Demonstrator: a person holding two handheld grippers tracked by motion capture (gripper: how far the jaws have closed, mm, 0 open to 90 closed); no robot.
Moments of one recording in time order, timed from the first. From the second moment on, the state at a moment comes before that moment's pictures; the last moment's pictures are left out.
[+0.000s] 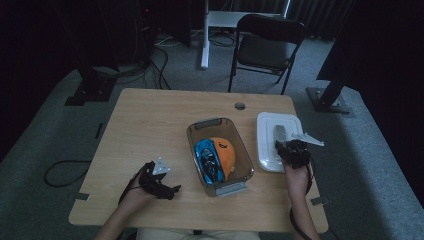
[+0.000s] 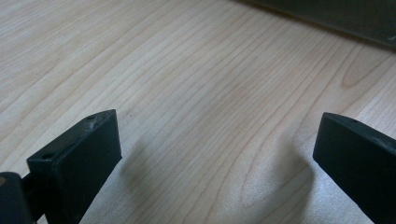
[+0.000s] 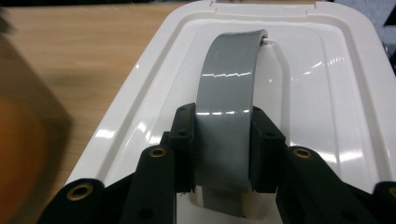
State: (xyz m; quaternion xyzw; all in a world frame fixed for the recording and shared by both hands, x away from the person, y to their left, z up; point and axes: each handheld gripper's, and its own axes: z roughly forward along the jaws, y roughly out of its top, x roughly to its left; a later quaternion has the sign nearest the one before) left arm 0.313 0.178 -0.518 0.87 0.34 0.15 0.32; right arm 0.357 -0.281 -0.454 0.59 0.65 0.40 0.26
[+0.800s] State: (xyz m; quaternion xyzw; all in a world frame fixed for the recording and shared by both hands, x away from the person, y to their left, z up) left arm 0.313 0.179 -0.524 0.87 0.34 0.14 0.34; right arm 0.313 -0.206 -0.382 0.48 0.70 0.46 0.24
